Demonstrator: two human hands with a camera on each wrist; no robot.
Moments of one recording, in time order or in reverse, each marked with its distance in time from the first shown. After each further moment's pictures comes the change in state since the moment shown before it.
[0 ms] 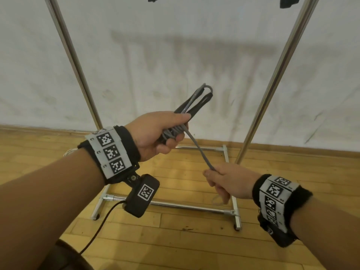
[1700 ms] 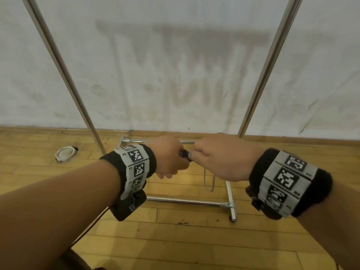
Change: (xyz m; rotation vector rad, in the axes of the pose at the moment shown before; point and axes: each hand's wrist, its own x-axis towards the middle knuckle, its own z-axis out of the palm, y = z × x) left_hand 0.023 -0.040 0.048 1.254 0.042 -0.303; right_hand -0.023 -0.063 -0.033 -0.534 0.130 -0.178
